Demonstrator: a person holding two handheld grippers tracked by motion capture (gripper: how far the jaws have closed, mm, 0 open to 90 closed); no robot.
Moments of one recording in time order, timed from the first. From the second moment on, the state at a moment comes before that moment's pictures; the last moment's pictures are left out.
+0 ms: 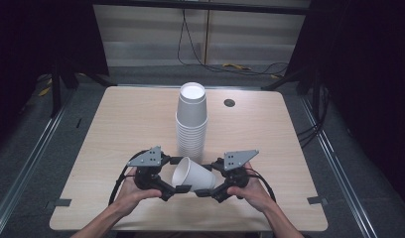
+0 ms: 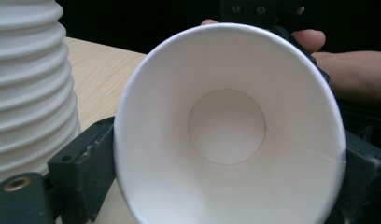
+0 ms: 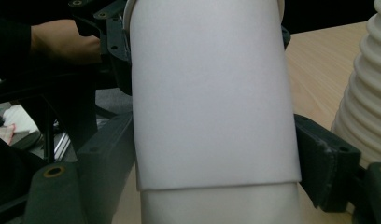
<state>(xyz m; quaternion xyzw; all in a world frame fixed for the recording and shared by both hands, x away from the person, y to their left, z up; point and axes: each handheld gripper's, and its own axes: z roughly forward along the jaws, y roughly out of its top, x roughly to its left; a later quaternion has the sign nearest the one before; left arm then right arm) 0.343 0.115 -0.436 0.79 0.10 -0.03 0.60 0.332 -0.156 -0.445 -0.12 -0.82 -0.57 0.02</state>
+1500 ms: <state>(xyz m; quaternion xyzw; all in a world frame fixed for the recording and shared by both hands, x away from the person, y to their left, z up) 0.355 0.154 -0.415 0.82 0.14 0.03 0.55 0.317 -0.213 -0.446 -0.26 -0.81 -0.52 -0.12</state>
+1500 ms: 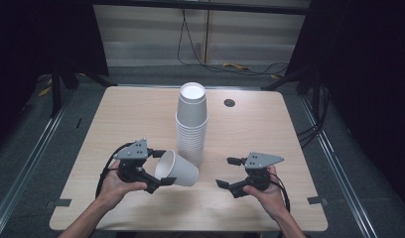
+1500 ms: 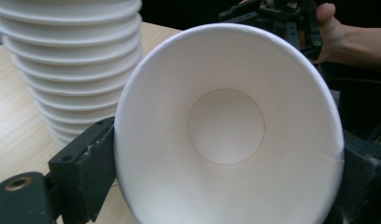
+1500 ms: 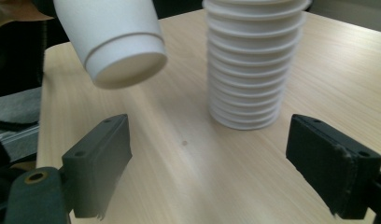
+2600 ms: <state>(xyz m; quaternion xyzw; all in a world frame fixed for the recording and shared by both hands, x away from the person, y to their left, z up) 0.392 0.197 -0.411 0.84 0.22 0.10 0.48 0.321 -0.239 -0.451 -0.33 -0.78 -0.51 -0.16</state>
